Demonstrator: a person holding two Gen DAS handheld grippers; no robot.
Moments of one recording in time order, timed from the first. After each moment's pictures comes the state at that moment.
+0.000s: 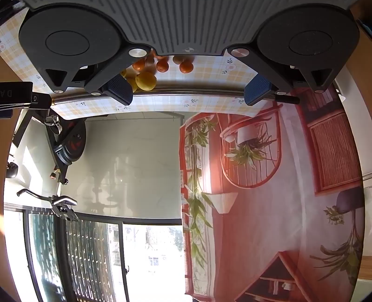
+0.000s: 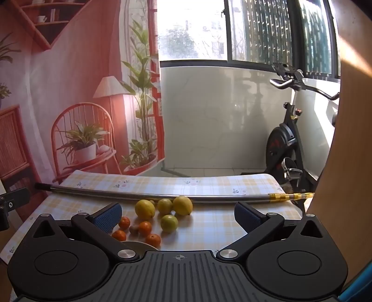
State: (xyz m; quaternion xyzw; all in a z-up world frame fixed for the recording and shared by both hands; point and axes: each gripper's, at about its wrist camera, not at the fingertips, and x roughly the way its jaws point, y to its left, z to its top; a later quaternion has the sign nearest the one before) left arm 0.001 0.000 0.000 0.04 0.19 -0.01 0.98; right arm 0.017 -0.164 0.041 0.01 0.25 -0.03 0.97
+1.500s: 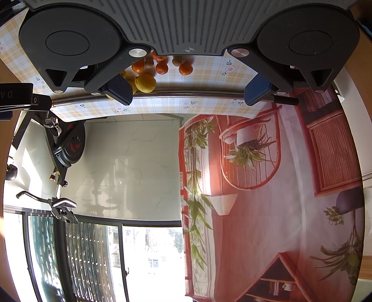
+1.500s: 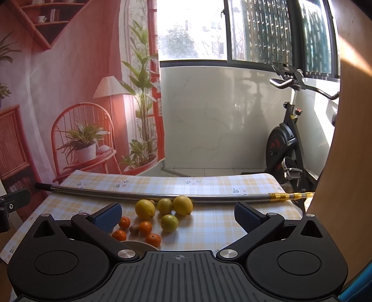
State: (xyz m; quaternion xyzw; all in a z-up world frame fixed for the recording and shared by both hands) left arm 0.000 -0.001 0.001 0.05 0.19 0.00 0.98; right arm 0.016 -0.164 0.040 0.01 0.25 -0.03 0.97
